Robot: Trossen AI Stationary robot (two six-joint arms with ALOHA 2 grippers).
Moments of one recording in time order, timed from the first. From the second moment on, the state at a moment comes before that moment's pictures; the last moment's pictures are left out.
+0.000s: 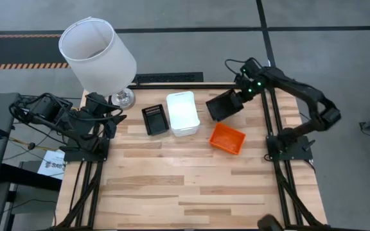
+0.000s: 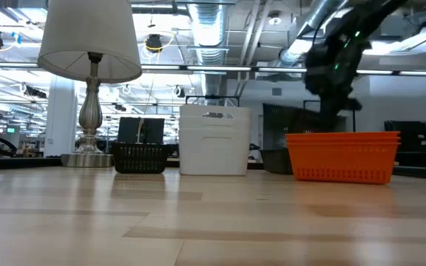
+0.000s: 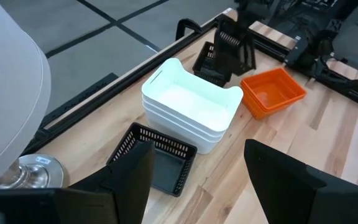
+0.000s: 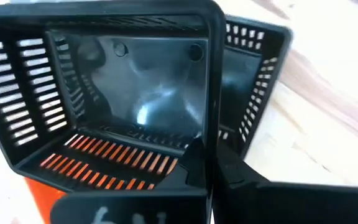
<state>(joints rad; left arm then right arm) -0.37 0.90 1.39 -1.32 -0.74 -0.84 -0.94 1.43 1.07 -0.91 -0.33 0.08</state>
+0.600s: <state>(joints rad) -0.37 0.90 1.39 -1.32 -0.75 -0.86 -1.05 1.59 1.07 -0.78 -0.40 0.06</state>
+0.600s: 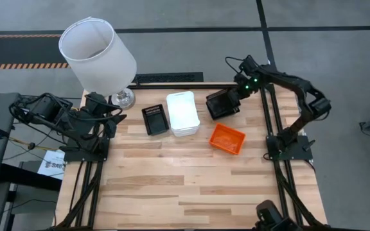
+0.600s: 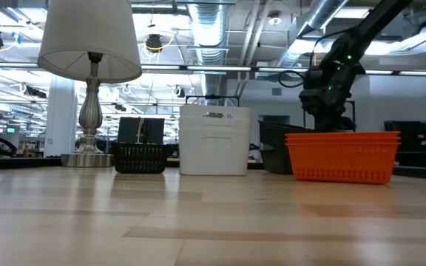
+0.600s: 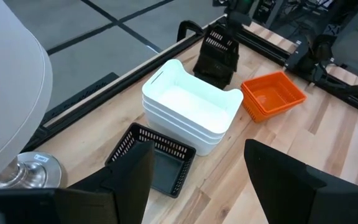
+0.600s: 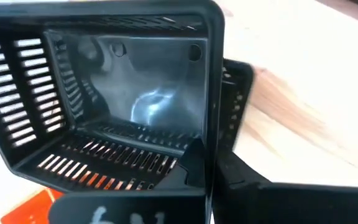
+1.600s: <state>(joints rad) -0.37 0.90 1.39 -1.35 -0.76 -0.86 -1.03 1.59 1.07 -0.84 -0.32 0.12</state>
